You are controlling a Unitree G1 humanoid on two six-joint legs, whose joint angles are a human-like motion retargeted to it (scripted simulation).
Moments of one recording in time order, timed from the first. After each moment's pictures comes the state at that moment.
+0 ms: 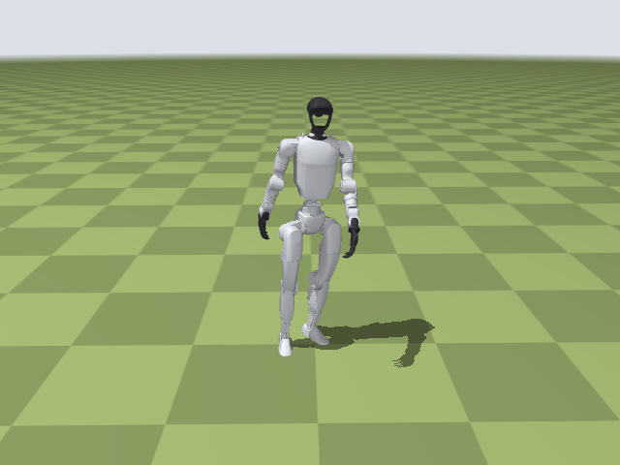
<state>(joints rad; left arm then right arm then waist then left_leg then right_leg) -0.43 0.03 0.13 1.30 0.10 -0.01 -0.16 0.20 -0.21 -0.03 1.70 -0.21 0.08 0.14 -0.34 0.04 -0.17 -0.07 -0.02 0.15 0.00 -0.09 0.01 -0.09 -0.05 -0.43 0.01 0.08 -0.01</state>
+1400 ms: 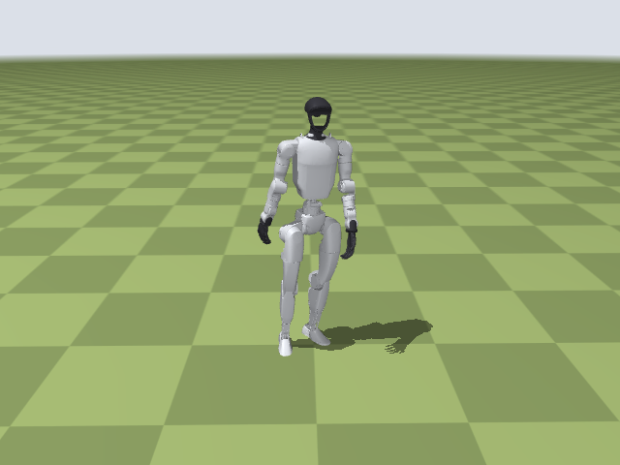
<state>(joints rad) -0.24 0.03 0.20 1.42 0.14 -0.02 -0.16 0.11 -0.17 0.04 1.70 -0.27 0.17 0.11 -0.30 0.04 -0.16 -0.09 -0.04 0.10 0.01 -0.07 0.01 -0.06 -0.07 -0.49 0.00 0.06 -0.01</state>
